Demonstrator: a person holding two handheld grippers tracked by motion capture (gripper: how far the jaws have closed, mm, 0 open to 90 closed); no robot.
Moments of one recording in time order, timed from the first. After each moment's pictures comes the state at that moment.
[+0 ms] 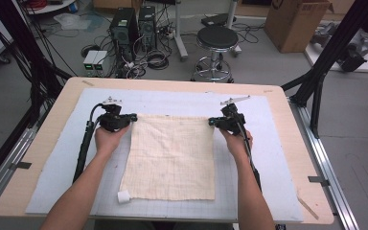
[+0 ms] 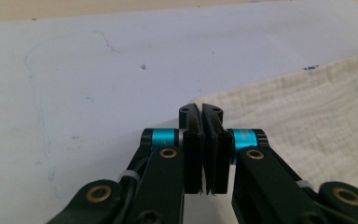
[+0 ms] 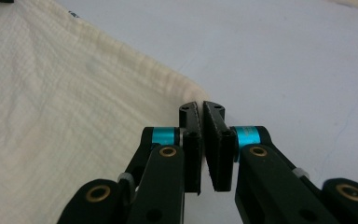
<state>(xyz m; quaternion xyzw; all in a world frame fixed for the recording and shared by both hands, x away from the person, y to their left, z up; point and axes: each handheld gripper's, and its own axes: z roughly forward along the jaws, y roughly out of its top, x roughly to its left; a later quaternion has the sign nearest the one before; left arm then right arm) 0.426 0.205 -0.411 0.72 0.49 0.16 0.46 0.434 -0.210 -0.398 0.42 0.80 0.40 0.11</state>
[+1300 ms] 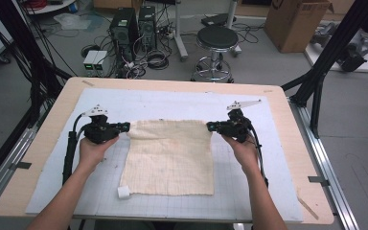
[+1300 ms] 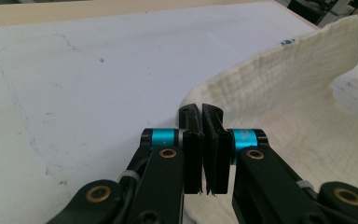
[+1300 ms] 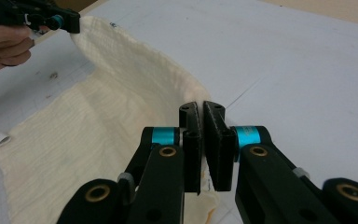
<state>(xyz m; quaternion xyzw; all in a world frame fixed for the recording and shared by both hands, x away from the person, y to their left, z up) 0.369 0.230 -0.399 0.75 0.41 0.12 0.51 0.388 -0.218 -0.373 0.36 0.80 0.47 0.05</state>
